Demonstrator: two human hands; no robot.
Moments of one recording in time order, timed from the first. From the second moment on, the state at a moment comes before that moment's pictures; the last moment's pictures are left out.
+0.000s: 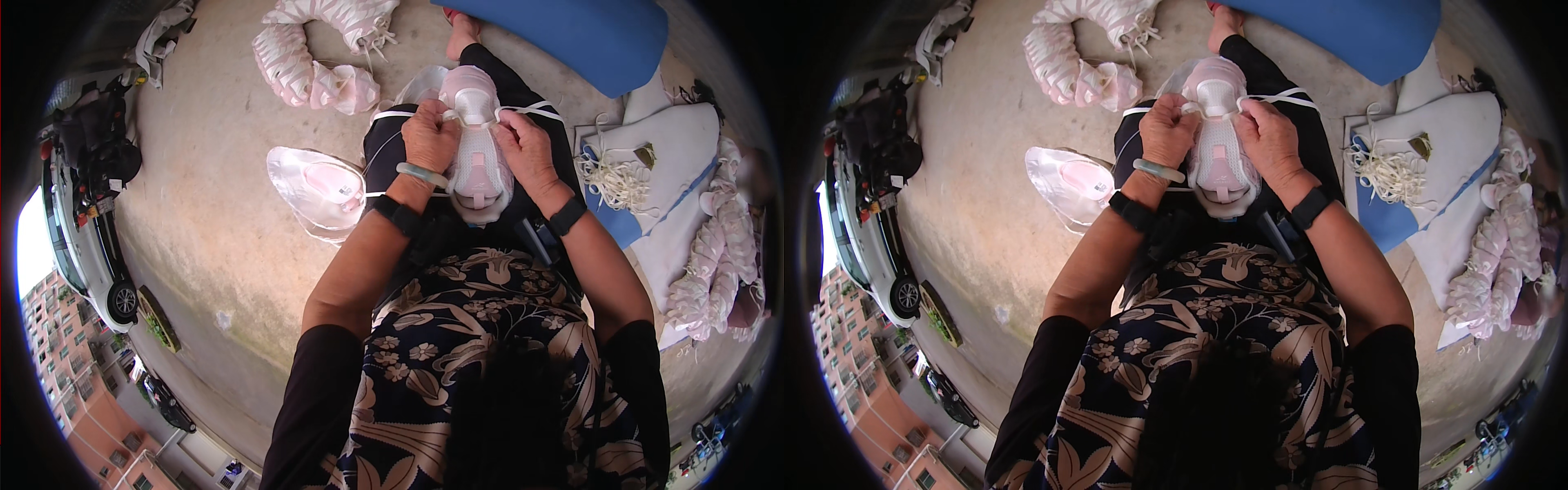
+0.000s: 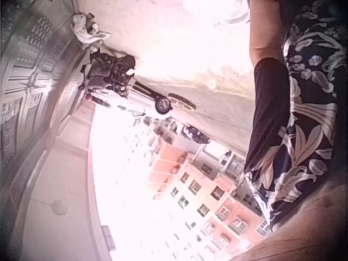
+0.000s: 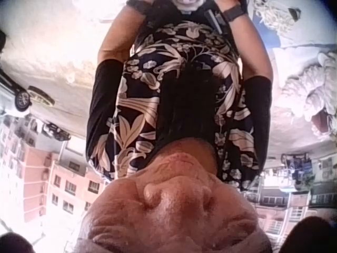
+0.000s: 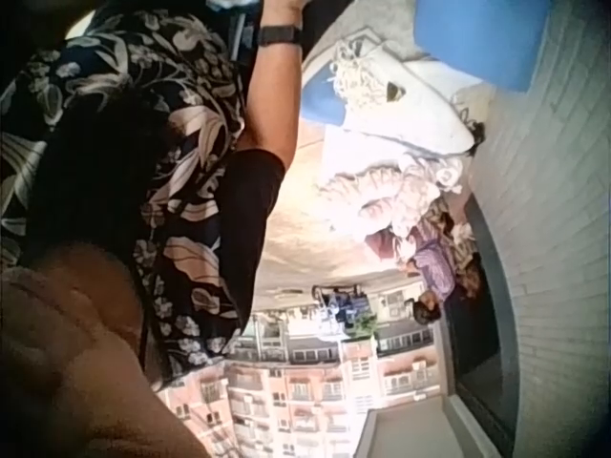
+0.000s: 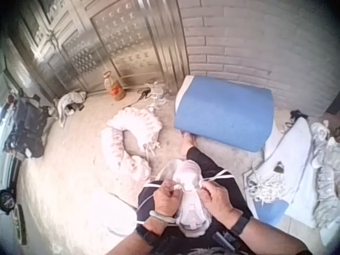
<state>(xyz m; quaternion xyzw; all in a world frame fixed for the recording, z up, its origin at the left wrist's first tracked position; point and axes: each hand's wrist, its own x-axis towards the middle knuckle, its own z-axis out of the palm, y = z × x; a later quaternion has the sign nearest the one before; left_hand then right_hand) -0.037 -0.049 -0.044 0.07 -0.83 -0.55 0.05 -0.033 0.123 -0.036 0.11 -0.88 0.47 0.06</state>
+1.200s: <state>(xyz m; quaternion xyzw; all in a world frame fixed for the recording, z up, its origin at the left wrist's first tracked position) -0.011 -0.058 0.000 -0.14 -0.94 -0.30 0.01 -0.033 0.121 -0.009 0.19 -0.96 0.23 -0.01</state>
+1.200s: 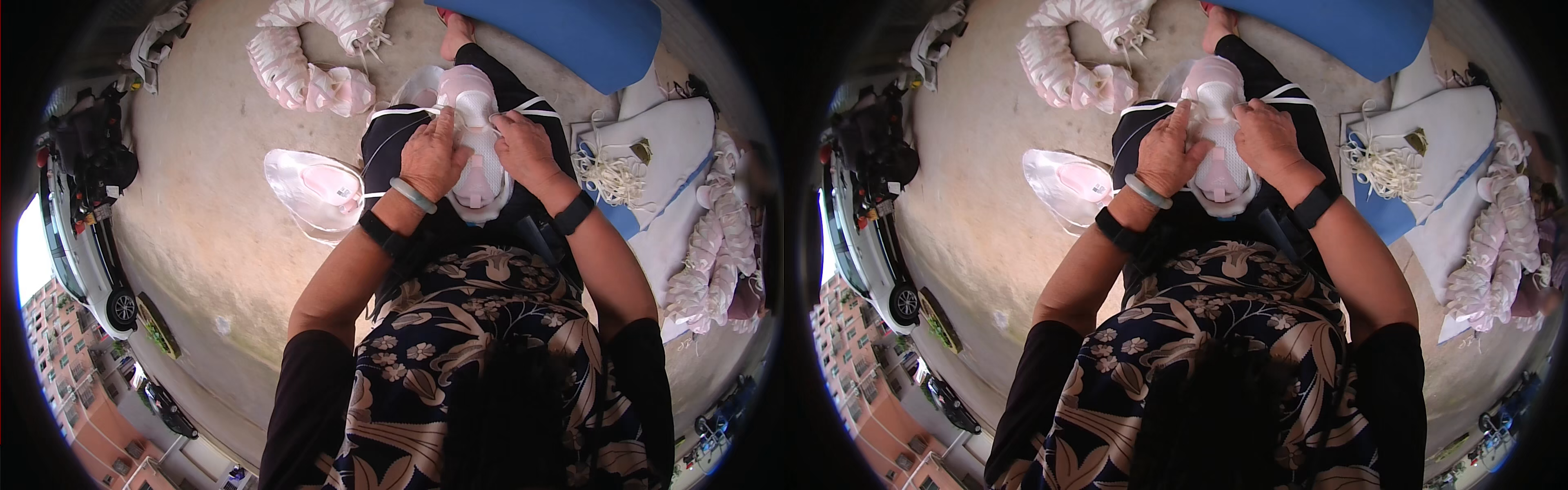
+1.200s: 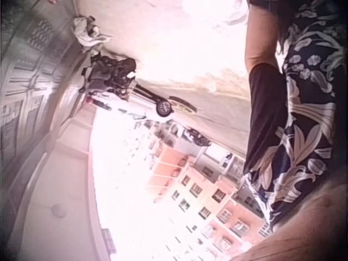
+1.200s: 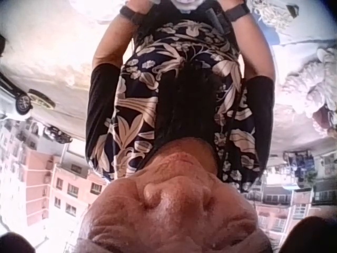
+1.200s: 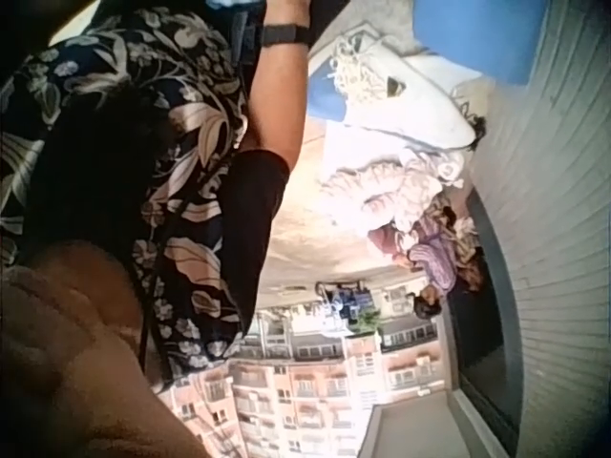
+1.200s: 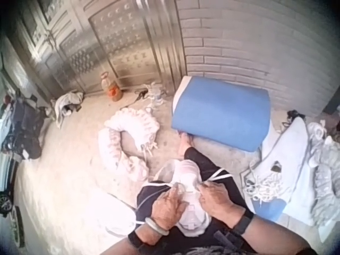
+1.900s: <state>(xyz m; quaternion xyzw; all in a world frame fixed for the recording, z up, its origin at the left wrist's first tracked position) -0.015 -0.039 0.002 -0.11 -0.99 -0.08 -0.03 -0.035 0.124 -0.017 0.20 -0.95 0.26 0.00</state>
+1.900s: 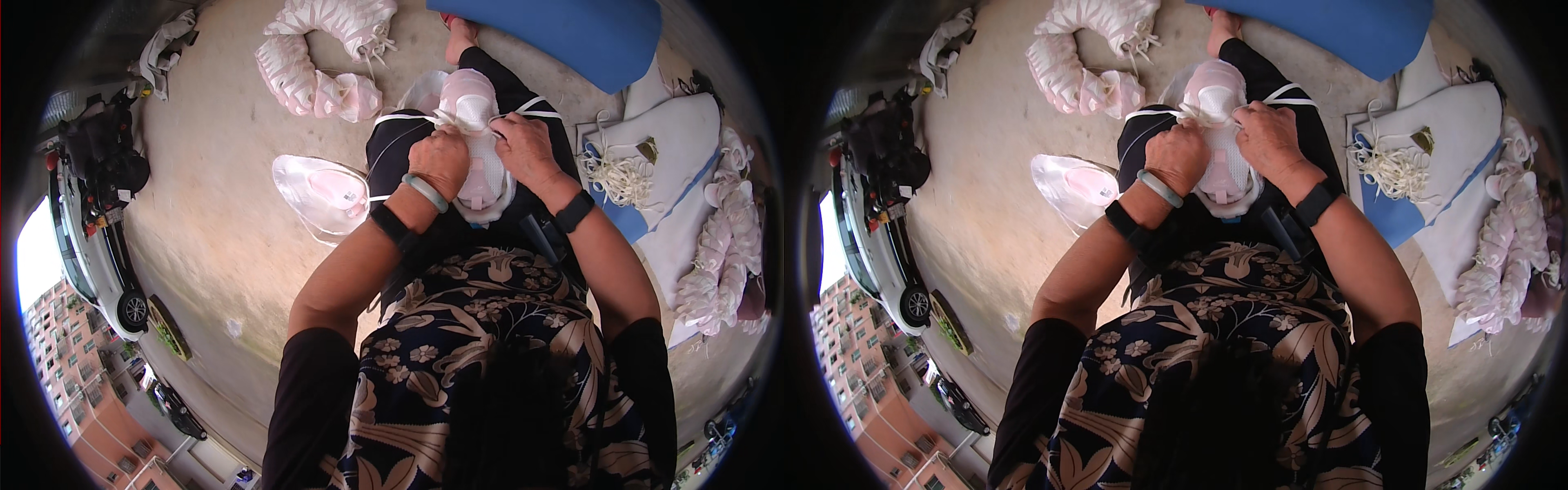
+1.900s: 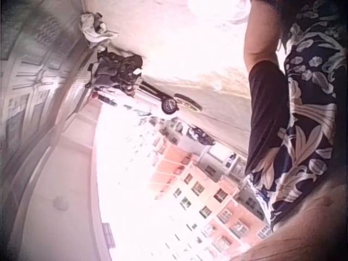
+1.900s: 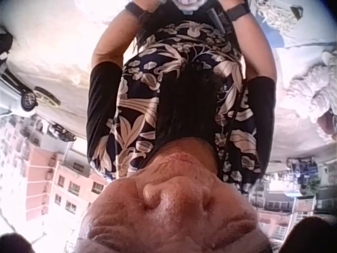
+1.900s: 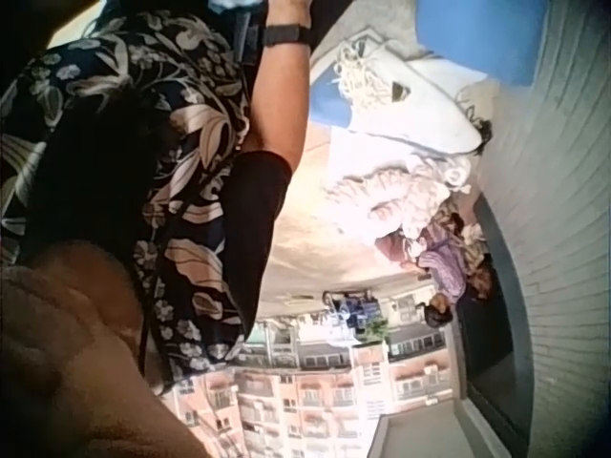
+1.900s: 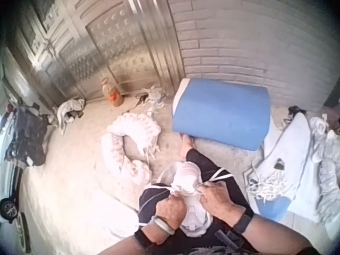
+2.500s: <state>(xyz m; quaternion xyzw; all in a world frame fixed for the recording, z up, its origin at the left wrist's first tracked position) -0.029 -0.044 0.018 -0.11 -0.97 -0.13 -0.18 -0.034 0.093 0.012 0.08 -0.96 0.28 -0.03</state>
